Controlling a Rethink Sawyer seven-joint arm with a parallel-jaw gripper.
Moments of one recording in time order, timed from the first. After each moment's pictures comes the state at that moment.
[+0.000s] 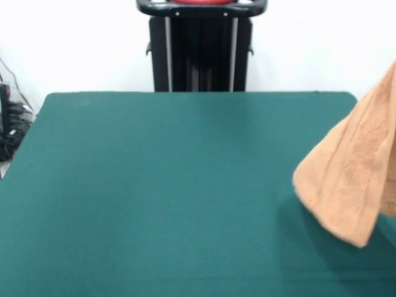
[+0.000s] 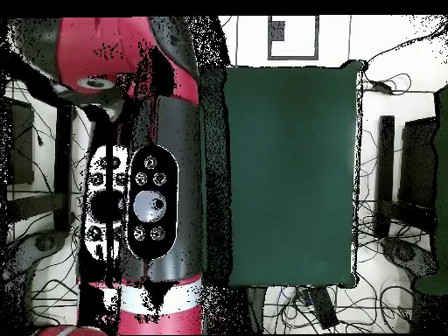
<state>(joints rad) 0.21 -0.33 -0.38 0.50 0.23 1.63 3.01</state>
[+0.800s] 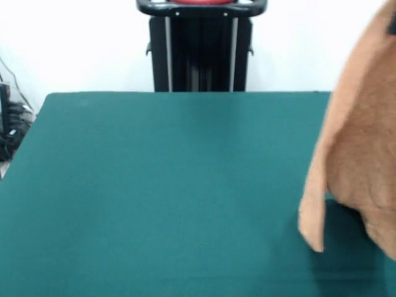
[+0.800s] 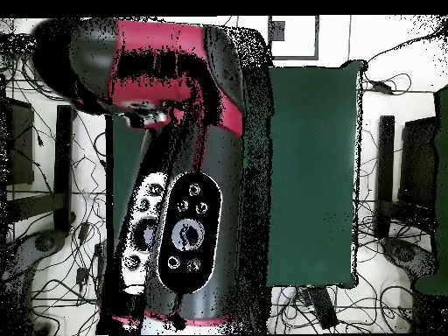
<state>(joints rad) 0.17 -0.48 -0.38 0.81 0.21 1.39 3.01</state>
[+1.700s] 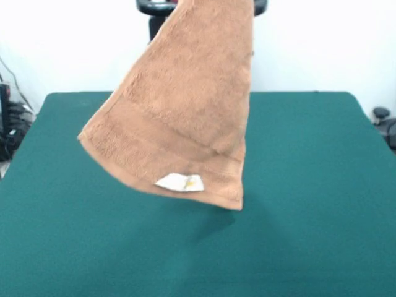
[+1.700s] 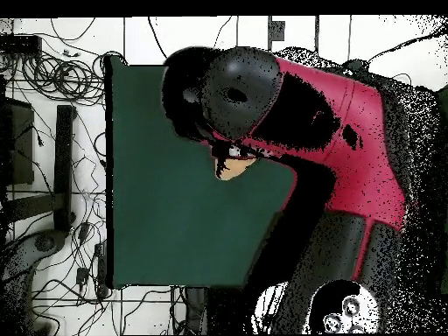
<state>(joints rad) 0.03 -0.73 -0.38 1.04 0.14 1.36 2.99</state>
